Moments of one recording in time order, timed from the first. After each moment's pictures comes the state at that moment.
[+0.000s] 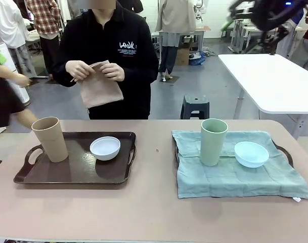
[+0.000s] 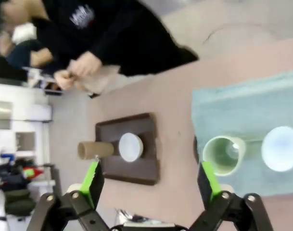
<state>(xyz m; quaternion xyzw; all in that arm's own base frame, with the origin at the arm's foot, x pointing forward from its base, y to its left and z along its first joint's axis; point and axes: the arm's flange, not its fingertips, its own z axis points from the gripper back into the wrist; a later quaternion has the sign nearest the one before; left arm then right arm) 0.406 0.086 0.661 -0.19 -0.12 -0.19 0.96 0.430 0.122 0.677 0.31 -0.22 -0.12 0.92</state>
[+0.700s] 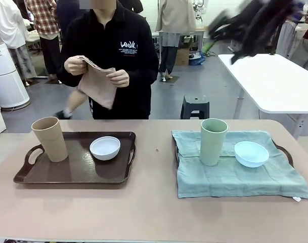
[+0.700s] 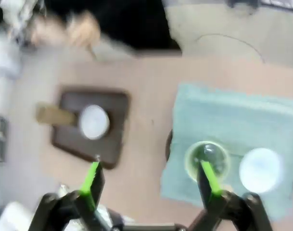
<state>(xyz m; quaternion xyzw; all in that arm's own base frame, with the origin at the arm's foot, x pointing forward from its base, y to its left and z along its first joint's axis) 0.434 0.105 0.637 -0.14 -0.02 -0.27 0.95 0.438 0.218 0.637 0.20 -0.21 0.08 0.95</state>
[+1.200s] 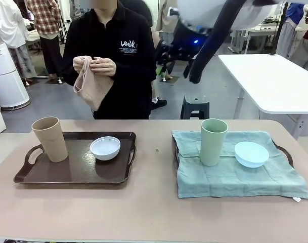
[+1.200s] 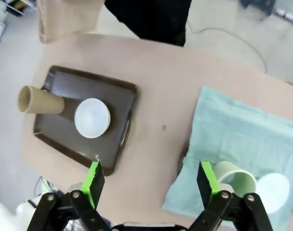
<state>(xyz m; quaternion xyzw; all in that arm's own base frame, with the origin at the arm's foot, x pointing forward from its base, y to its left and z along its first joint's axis) 0.443 0.109 0.642 -0.08 0.02 -0.34 0.94 0.464 0.303 0.617 0.15 -0.20 0.13 0.96</state>
